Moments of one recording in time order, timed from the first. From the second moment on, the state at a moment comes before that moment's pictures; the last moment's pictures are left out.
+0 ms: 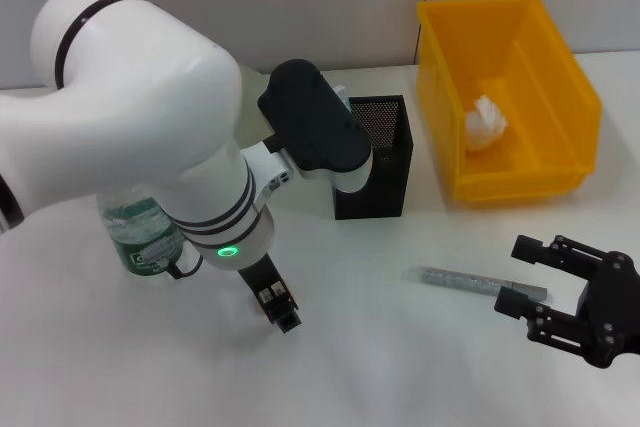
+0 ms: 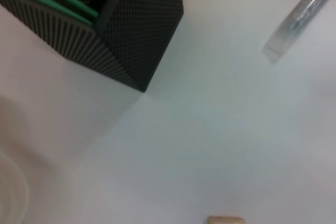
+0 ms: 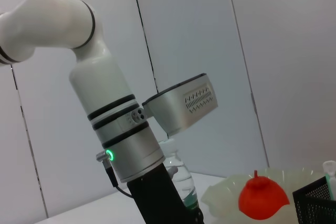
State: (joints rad) left arm -0.95 -2.08 1.97 1.04 2.54 1.30 -2.79; right arm 0.22 2.08 2.61 0.56 1.32 -1.81 1.02
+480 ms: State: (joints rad) left arm -0.95 -2.08 1.97 1.01 2.54 1.29 -2.79; right arm 0.23 2.08 2.60 0.55 1.32 -1.81 1.02
